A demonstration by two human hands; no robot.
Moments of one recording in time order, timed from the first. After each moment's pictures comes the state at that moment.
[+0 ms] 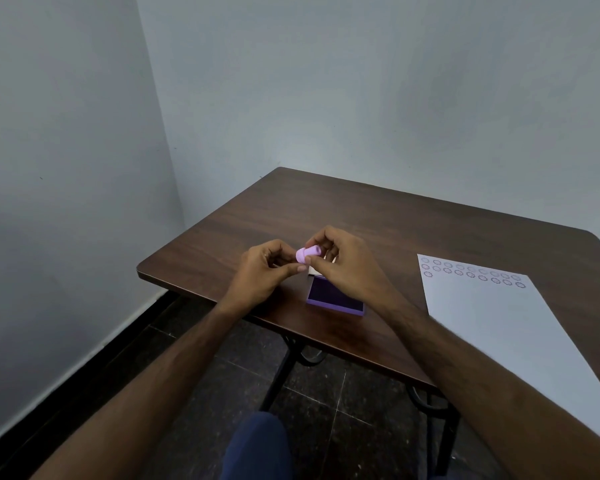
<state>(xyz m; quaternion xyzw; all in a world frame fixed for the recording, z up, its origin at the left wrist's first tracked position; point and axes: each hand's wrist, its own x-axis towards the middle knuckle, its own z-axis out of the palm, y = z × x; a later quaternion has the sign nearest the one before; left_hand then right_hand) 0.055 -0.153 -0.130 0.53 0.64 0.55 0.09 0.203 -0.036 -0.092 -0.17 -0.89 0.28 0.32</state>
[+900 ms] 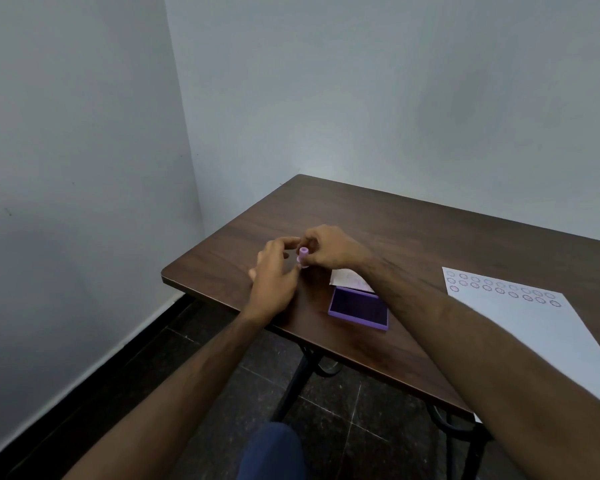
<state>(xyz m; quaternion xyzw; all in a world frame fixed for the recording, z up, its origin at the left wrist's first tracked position) 0.044 -0.149 -0.139 0.42 0.76 0.50 0.02 0.109 0.000 -0.078 -0.17 -0.96 0.22 0.07</state>
